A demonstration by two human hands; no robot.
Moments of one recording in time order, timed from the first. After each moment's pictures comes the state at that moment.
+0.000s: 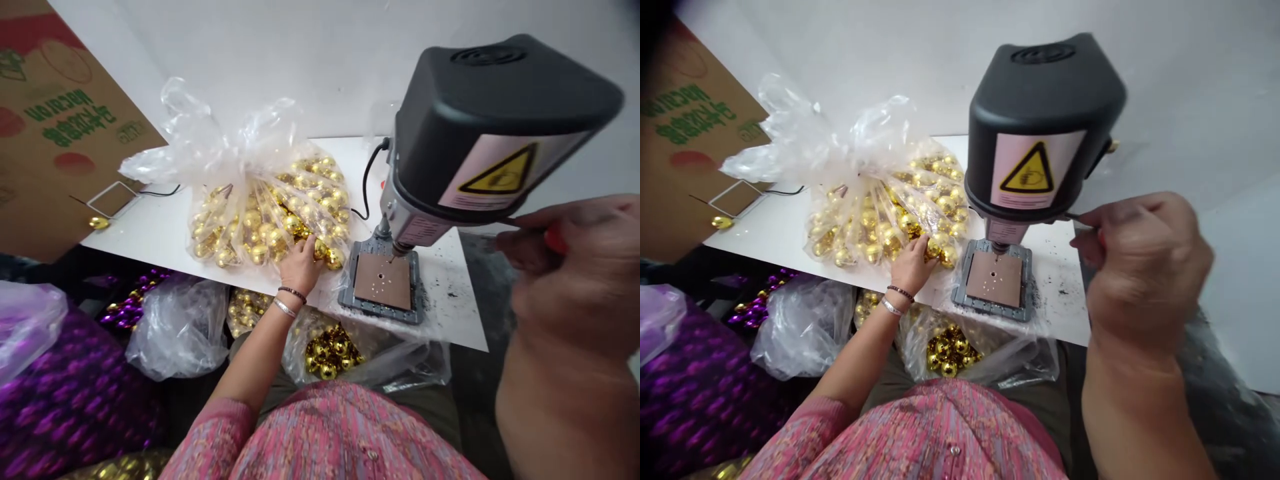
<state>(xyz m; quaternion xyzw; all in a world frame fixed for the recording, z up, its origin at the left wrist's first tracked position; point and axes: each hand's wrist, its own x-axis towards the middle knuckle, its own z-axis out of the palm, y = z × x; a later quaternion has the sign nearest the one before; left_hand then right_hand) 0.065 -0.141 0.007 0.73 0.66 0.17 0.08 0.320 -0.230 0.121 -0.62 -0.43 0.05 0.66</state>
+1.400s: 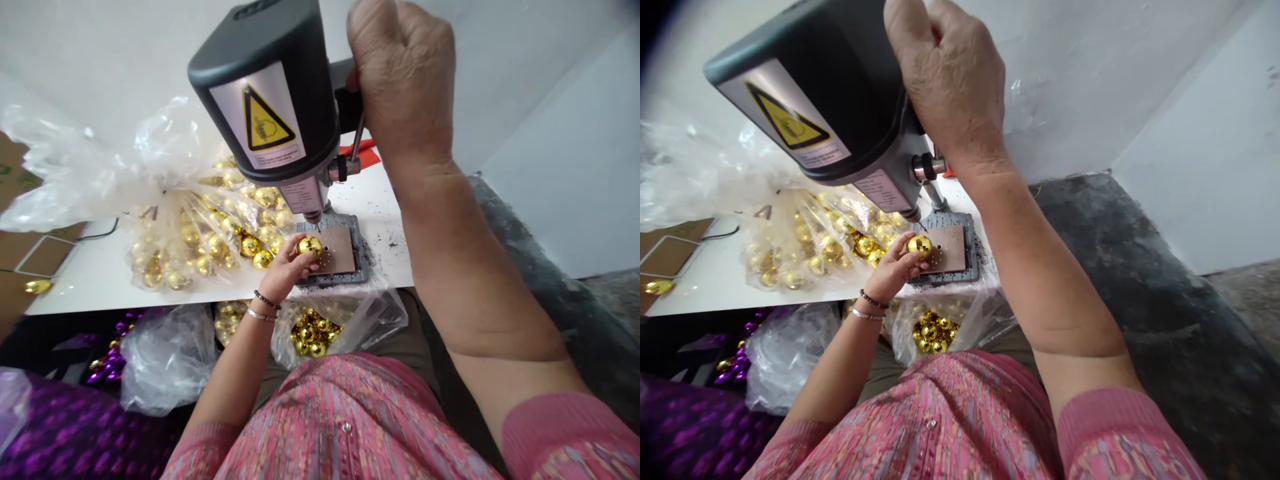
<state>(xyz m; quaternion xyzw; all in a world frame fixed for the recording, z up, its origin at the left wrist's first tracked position) 0.125 -0.171 -0.001 0.51 0.46 0.29 0.66 0.333 -0.166 0.190 -0.62 -0.46 0.09 0.63</state>
